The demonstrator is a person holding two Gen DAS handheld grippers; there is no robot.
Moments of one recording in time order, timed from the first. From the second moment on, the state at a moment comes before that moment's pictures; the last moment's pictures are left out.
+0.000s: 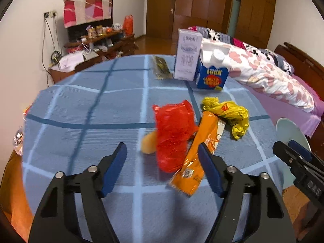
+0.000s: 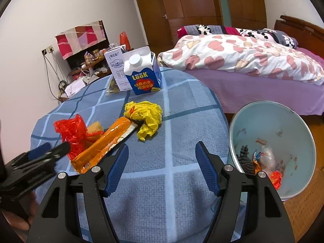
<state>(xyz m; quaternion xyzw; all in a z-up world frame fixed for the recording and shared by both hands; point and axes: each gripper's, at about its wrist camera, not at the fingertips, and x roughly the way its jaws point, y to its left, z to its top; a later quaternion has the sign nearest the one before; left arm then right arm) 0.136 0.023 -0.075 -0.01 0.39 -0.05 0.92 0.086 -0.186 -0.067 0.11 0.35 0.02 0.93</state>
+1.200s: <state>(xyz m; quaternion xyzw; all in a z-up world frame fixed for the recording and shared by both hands) 0.121 0.068 -0.038 -0.03 0.35 -0.02 0.94 0.139 -0.178 -0.064 0.13 0.36 0.05 0.92</state>
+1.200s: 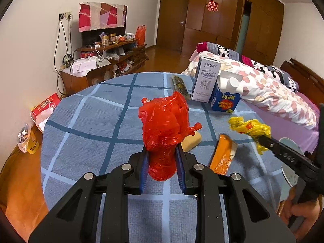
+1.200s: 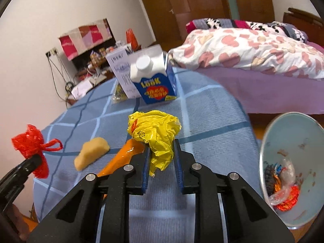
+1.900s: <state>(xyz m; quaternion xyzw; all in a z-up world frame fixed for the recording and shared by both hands) 0.081 0.041 -0.020 0.01 0.33 -0.03 0.94 0.058 -0.188 -0.033 0.15 0.31 0.05 0.94</state>
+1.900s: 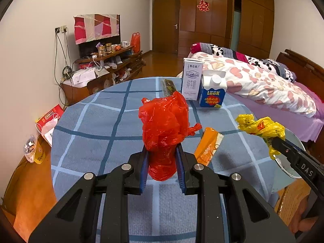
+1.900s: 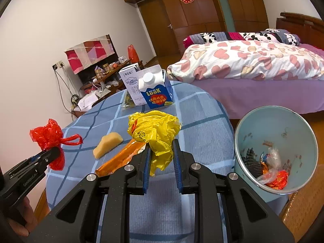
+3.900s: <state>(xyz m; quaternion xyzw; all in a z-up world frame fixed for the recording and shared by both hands) 0.037 -0.041 -0.009 0.05 0.31 -0.10 0.94 -0.023 -0.234 -0.026 0.16 0.28 0.01 0.95</state>
